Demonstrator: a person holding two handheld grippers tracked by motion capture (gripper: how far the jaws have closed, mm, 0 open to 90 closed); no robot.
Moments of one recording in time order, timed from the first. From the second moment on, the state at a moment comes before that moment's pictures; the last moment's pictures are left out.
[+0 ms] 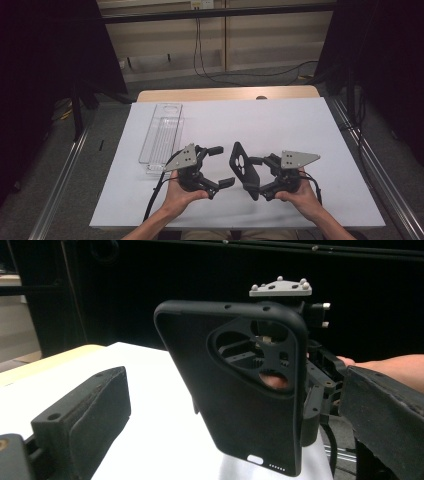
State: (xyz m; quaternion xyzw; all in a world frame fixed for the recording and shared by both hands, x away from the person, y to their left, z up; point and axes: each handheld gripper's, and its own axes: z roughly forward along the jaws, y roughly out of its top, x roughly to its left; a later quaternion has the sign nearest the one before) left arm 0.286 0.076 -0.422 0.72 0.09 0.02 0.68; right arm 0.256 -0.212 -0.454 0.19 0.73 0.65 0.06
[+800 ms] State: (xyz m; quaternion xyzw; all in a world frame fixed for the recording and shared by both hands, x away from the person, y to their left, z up) left arm 0.296 0.064 -0.422 0.73 0.05 -0.01 0.68; right arm 0.257 -0.205 -0.458 0.17 0.74 0.65 0.02
